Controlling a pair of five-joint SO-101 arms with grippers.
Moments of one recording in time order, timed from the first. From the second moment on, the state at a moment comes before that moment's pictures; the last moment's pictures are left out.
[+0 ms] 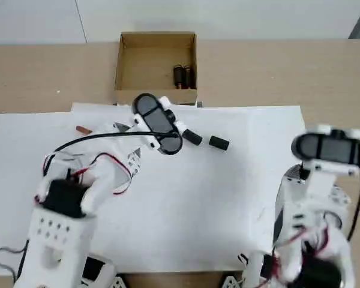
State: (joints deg) left arm 13.2 -50.0 32.8 72.2 -35.6; right arm 16.7 -82.1 40.3 80.7 6.0
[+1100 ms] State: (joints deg) left arm 13.2 -103.3 84.4 49.0 21.6; right arm -15.3 -103.2 90.5 46.1 6.0
